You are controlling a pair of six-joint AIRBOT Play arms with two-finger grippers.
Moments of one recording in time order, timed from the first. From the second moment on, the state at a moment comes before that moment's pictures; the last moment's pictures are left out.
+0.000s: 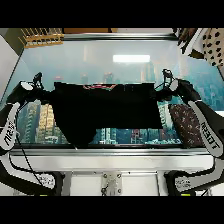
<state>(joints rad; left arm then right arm) 0.24 -1.68 1.29 1.08 -0.94 -1.39 0.02 -1.62 1.27 -1.32 0.84 1.62</state>
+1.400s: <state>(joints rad) 0.33 -1.19 0.64 1.10 -1.03 -1.41 -0.08 -1.17 0.51 -1.01 0.58 1.83</state>
